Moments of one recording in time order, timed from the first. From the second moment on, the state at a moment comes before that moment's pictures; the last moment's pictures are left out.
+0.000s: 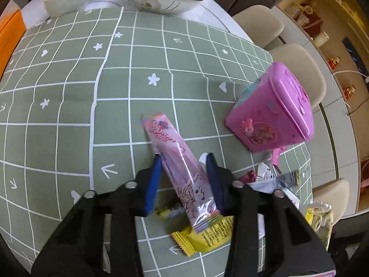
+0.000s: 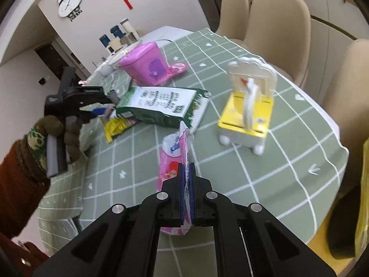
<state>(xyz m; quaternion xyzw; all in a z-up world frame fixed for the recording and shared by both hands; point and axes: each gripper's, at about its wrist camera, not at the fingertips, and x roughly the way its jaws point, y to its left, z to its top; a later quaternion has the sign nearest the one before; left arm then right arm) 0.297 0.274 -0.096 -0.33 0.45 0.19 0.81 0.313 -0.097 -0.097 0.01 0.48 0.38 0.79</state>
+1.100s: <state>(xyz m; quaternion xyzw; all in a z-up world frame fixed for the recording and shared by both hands) 0.165 0.117 0.005 -0.19 0.41 0.04 0.89 0.273 -0.106 -0.046 -0.08 0.42 0.36 0.83</state>
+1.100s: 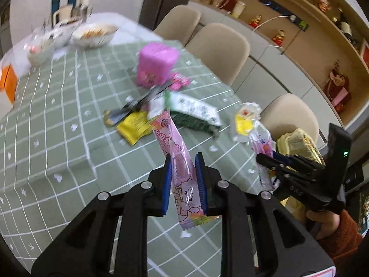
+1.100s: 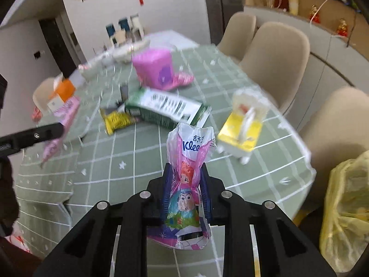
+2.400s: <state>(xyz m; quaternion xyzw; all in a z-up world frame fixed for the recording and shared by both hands) 0.330 -0.233 0.049 -0.12 0.37 -0.22 0.89 0.299 -0.459 0.045 -0.02 0.29 0.14 0.95</state>
